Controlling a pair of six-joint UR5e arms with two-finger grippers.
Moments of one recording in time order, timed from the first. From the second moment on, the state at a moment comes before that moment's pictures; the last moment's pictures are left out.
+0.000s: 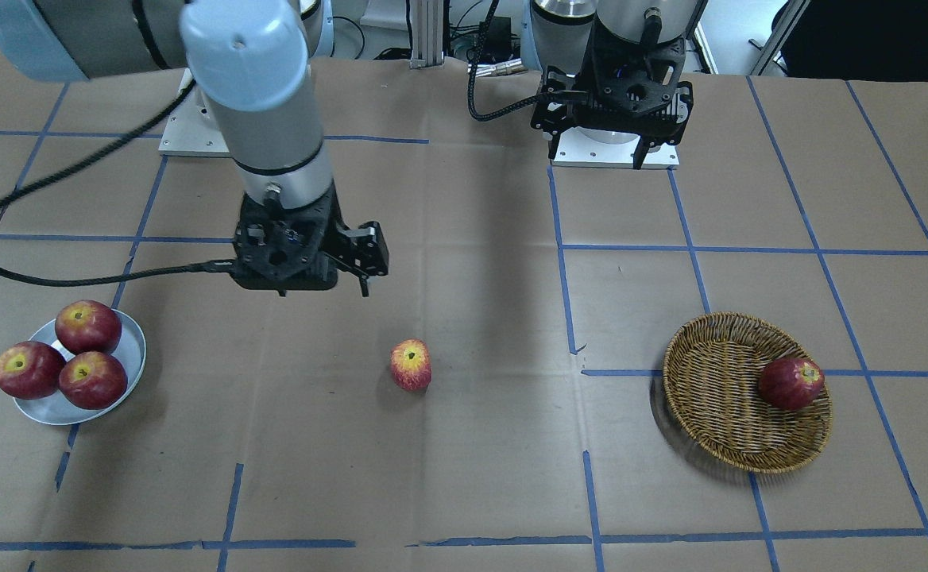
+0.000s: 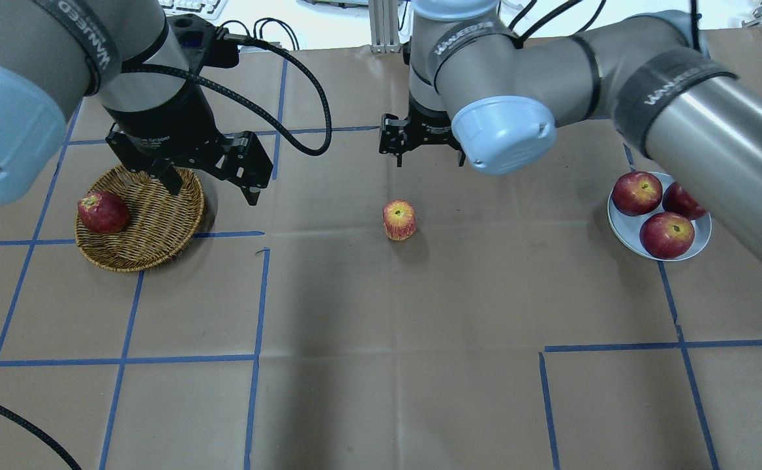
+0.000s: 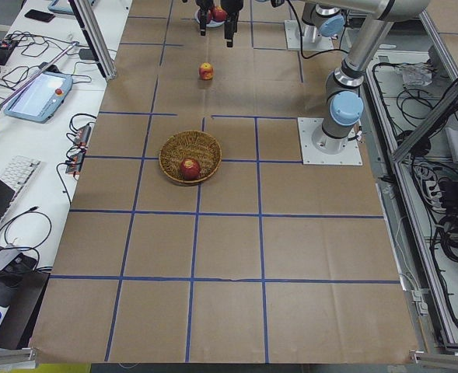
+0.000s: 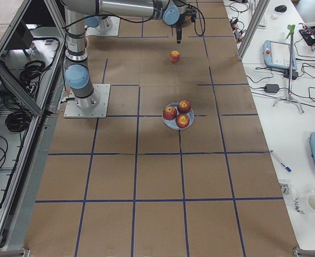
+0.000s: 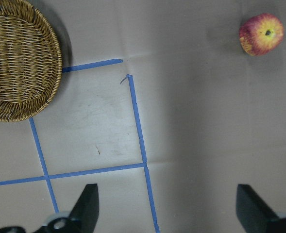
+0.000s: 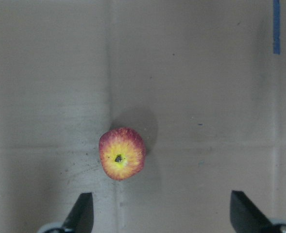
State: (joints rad) left arm -1.71 -1.51 -1.57 -1.67 1.61 0.03; right arm 1.89 -1.24 1.55 -1.96 -1.57 0.35
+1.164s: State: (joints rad) left arm -1.70 -1.49 -1.59 -1.66 1.60 0.04; right arm 1.94 -1.00 1.66 -2.29 -1.57 0.39
